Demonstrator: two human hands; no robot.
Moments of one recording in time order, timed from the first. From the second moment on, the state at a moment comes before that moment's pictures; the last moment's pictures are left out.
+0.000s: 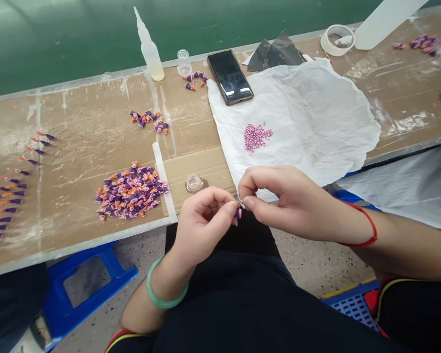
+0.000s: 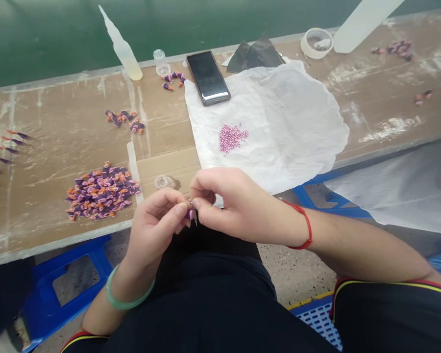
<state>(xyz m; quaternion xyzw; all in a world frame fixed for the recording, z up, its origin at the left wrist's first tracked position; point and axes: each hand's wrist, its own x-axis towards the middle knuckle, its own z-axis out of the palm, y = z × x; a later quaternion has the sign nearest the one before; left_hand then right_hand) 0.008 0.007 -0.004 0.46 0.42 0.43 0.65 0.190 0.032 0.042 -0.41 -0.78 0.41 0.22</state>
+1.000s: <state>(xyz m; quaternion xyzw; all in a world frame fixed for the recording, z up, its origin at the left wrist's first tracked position) -0.044 -0.006 -0.040 0.47 0.48 0.44 0.60 0.116 0.116 0.021 -0.32 -0.93 0.14 -0.08</state>
